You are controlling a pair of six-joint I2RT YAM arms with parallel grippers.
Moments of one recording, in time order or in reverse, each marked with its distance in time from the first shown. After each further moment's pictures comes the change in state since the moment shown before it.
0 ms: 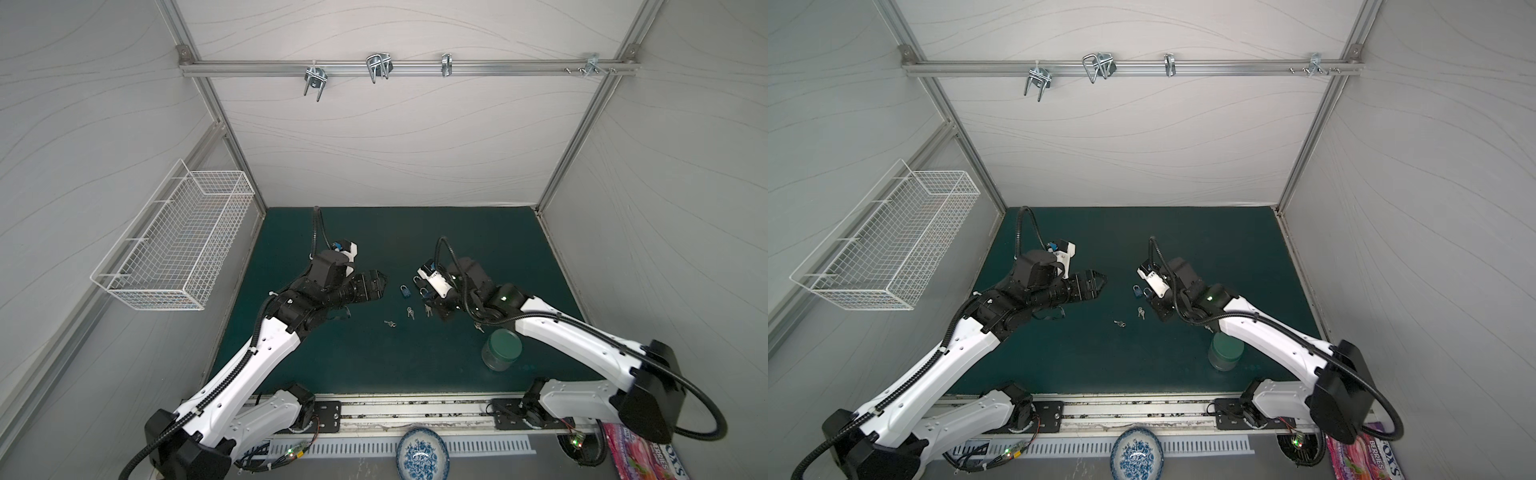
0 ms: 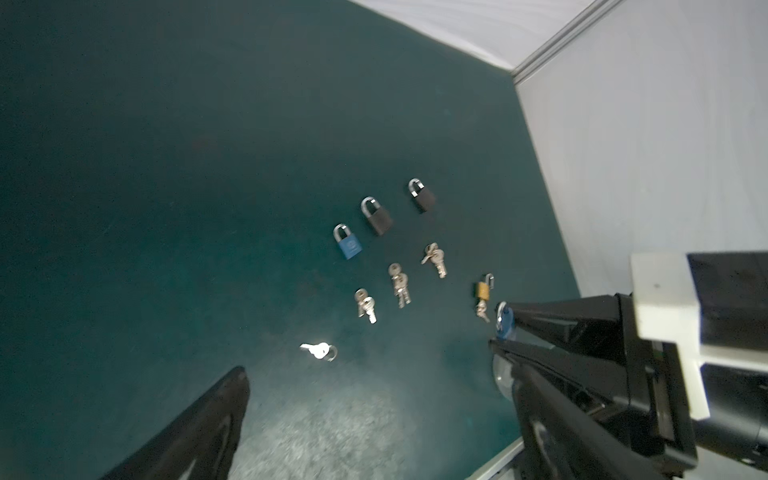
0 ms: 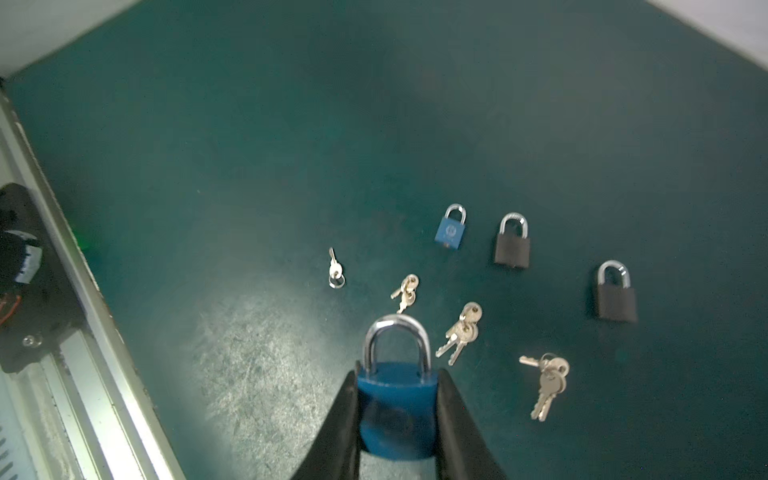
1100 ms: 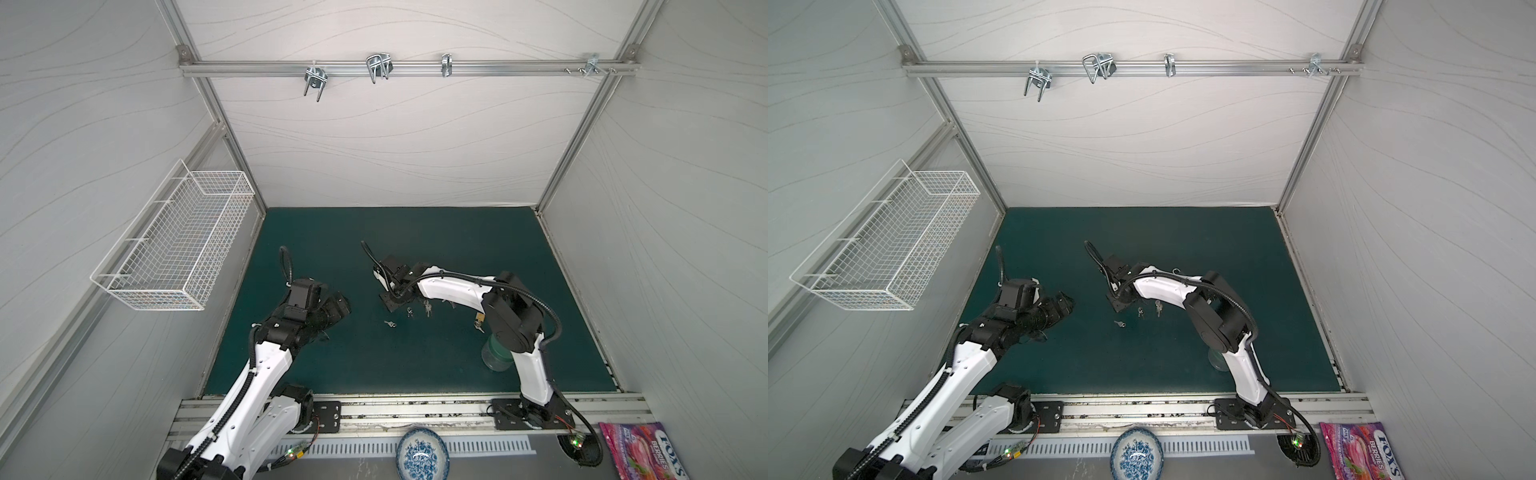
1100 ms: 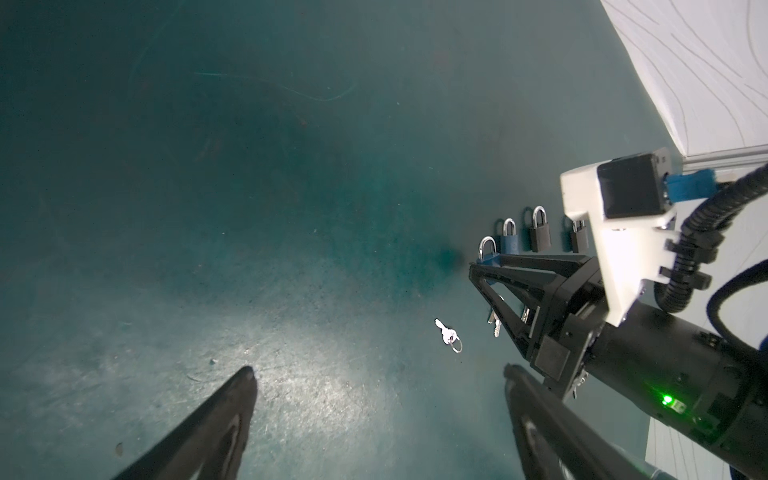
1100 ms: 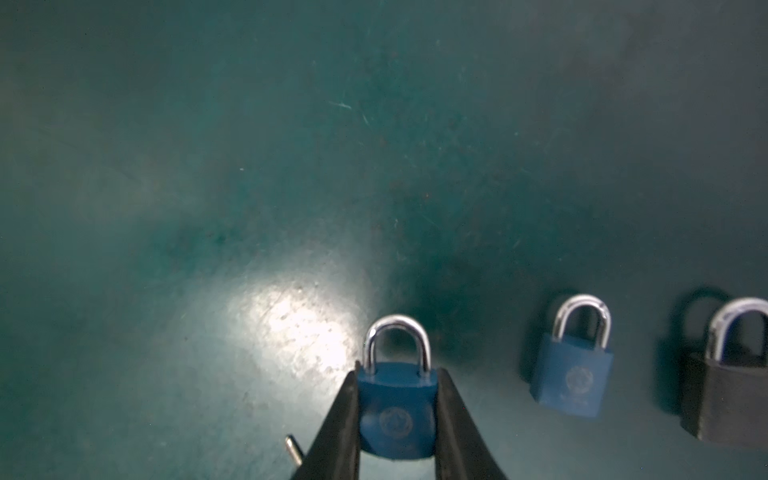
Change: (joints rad) left arm 0.304 -0.136 -0.314 -0.017 0.029 -0.200; right arm 0.096 0.794 0.596 -0.147 0.121 0.222
